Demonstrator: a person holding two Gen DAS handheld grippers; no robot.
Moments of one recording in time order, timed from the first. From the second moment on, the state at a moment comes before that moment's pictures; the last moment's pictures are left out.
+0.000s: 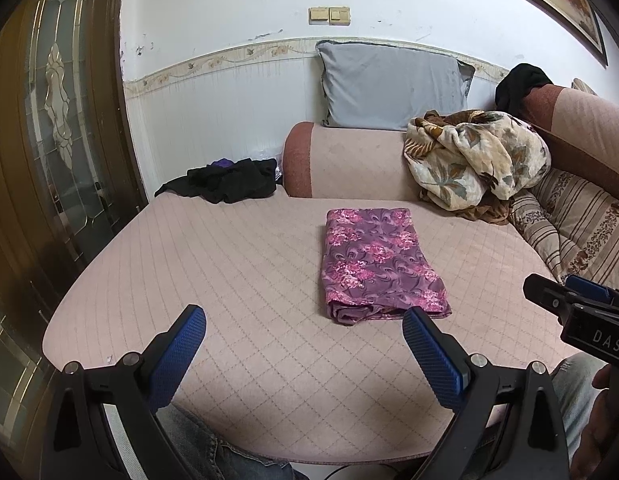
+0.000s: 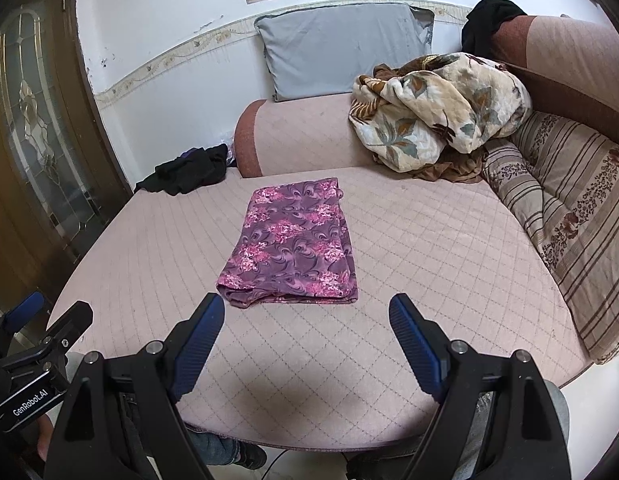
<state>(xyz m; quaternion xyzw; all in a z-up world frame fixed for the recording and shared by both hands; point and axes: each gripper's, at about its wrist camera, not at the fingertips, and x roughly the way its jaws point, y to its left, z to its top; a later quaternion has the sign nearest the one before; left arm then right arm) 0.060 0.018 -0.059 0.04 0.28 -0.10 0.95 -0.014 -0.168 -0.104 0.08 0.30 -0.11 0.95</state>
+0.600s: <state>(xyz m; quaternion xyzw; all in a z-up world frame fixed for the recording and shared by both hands) 0.068 0.026 -0.058 0.05 0.29 -0.10 0.95 -0.015 -0.164 -0.097 0.07 0.29 -0.11 0.95</state>
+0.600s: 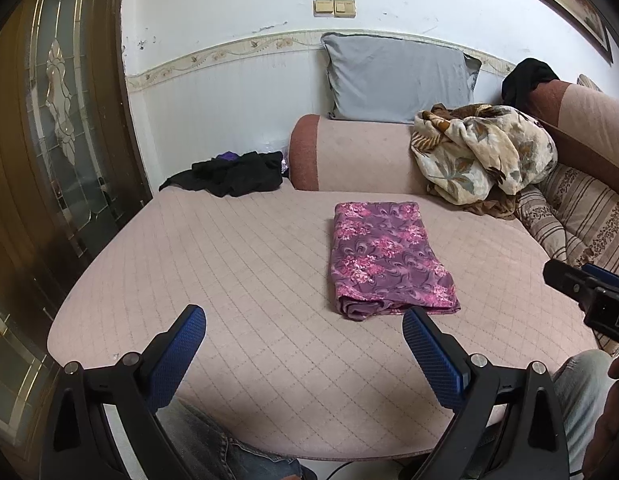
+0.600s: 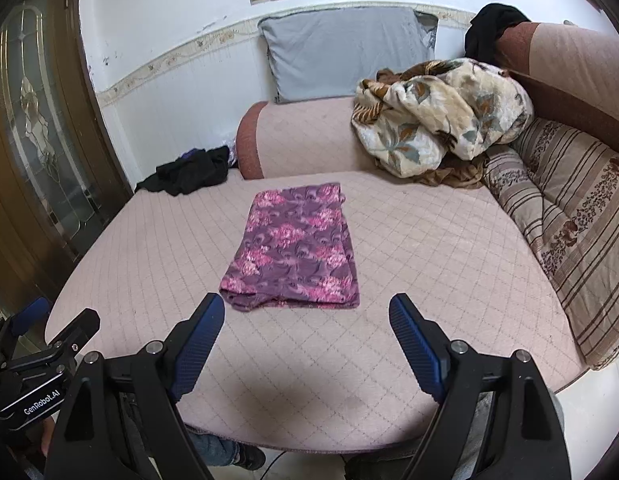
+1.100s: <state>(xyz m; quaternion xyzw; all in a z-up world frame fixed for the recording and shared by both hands) 0.053 0.022 -0.049 0.05 0.28 -0.10 0.95 -0.025 -0.162 -0.091 0.08 0.28 -0.10 0.95</state>
